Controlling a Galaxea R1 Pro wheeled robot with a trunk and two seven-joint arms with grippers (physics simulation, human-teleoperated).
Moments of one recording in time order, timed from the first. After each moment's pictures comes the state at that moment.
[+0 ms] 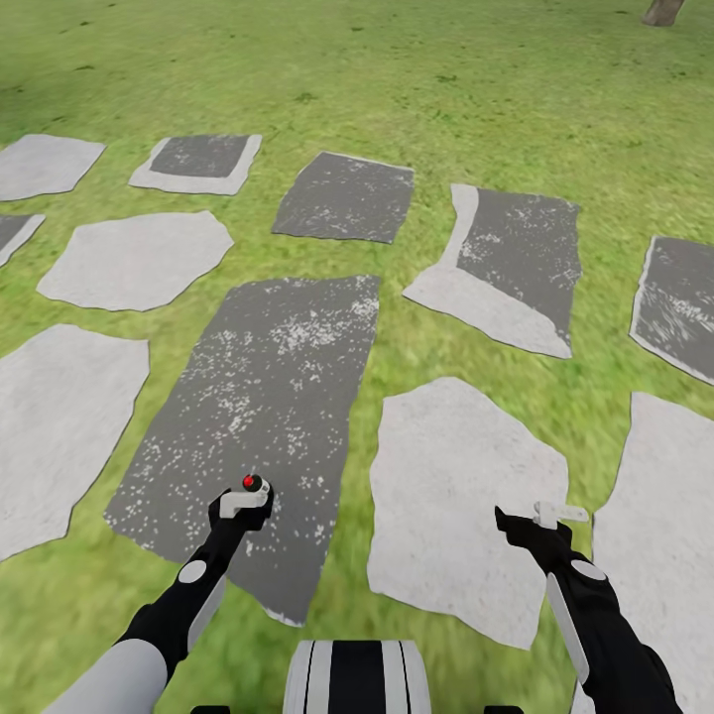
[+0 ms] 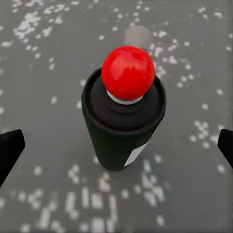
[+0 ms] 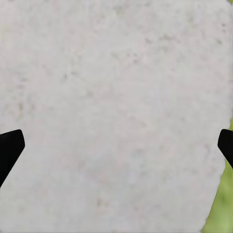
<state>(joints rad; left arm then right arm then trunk) -0.61 0.03 -0.04 -0.55 0.06 -0.34 -0.05 -0.36 -0.04 -0.22 -1.18 -0.01 0.33 0.03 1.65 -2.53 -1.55</state>
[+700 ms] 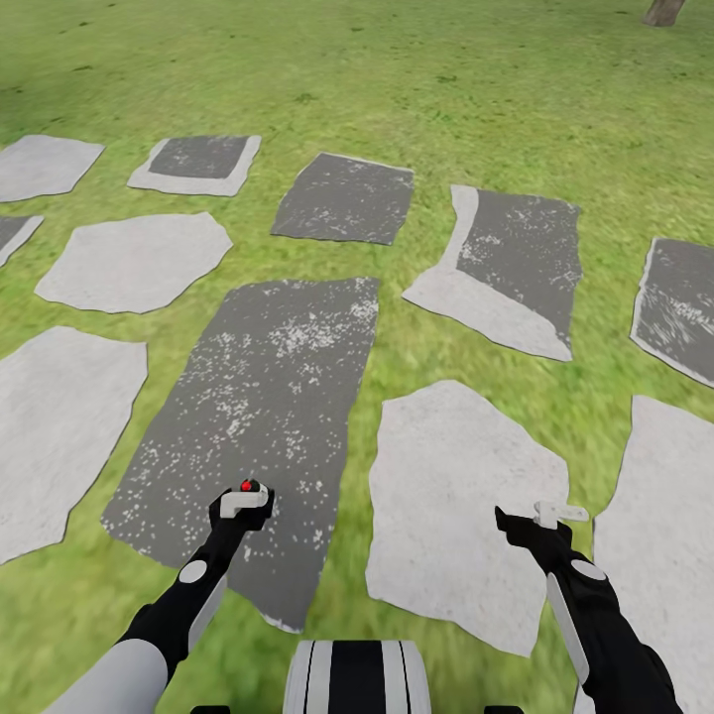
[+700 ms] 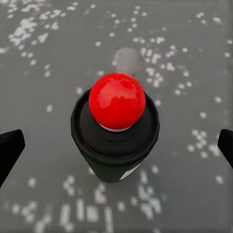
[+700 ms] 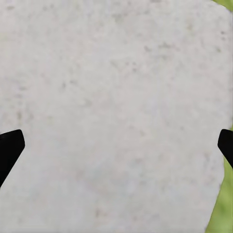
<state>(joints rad) -0.61 0.03 -0.04 -0.55 0.06 -0.34 -0.05 -0.36 -0.04 -0.22 -1.18 -0.01 0.33 0.03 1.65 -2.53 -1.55</state>
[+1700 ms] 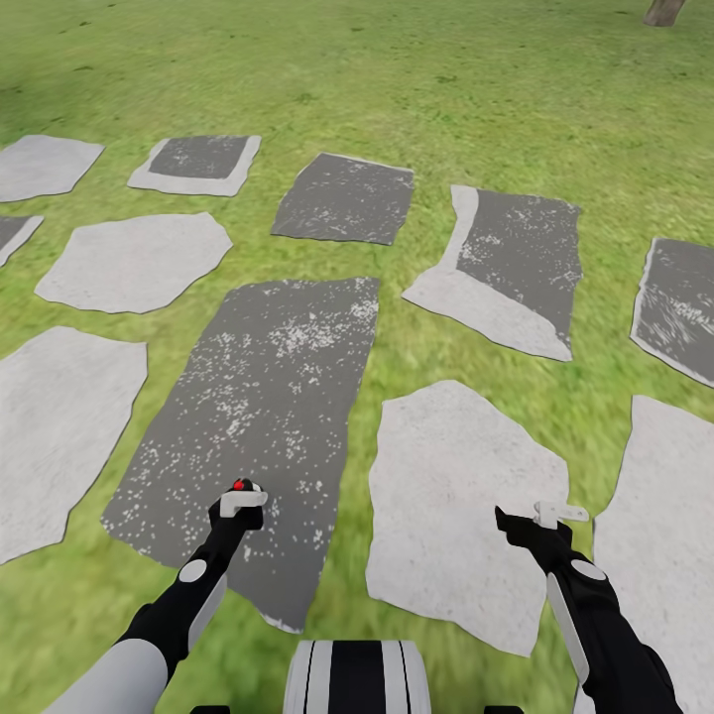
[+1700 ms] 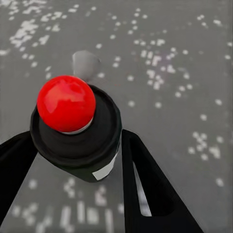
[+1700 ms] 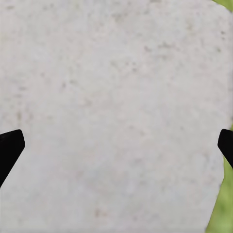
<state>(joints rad) -0.61 0.03 -0.04 -0.55 0.06 -0.34 -0.05 -0.36 -0.04 -0.22 -1.18 -0.01 0.33 0.02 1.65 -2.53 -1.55</state>
